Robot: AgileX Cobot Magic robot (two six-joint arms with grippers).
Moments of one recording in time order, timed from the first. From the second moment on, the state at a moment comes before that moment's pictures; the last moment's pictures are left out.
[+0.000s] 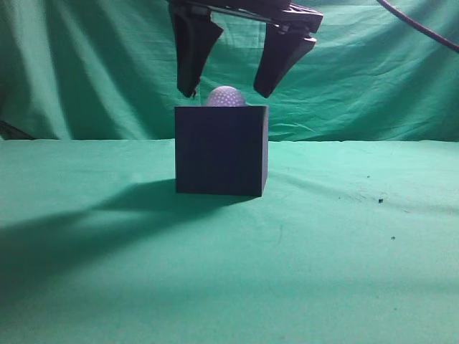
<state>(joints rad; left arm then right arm) -0.11 -0.02 0.02 0.09 0.36 -0.03 0.68 1.84 -1.38 0.03 0.68 -0.07</state>
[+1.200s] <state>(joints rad) -0.11 -0.02 0.02 0.09 0.36 -0.03 0.68 1.11 -1.20 0.02 1.19 0.10</state>
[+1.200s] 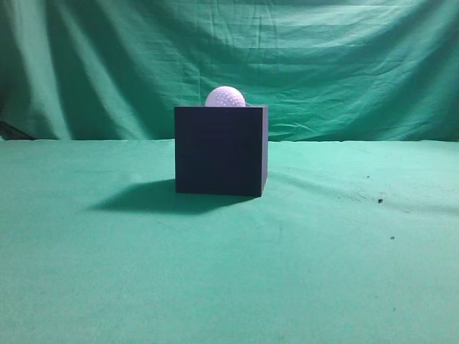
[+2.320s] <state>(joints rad) -0.11 -0.02 0.02 0.09 0.36 -0.03 0.64 0.38 -0.72 -0.02 0.88 0.04</state>
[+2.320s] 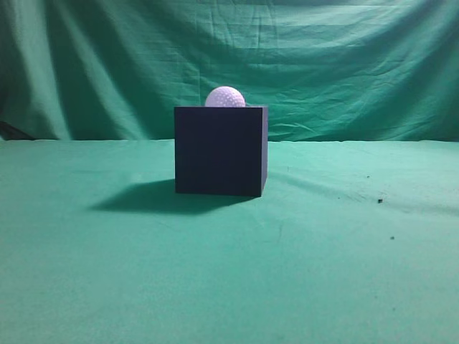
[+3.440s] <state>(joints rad) -0.11 -0.02 0.02 0.09 0.36 -0.03 0.11 -0.01 0.03 -0.03 0.38 0.04</state>
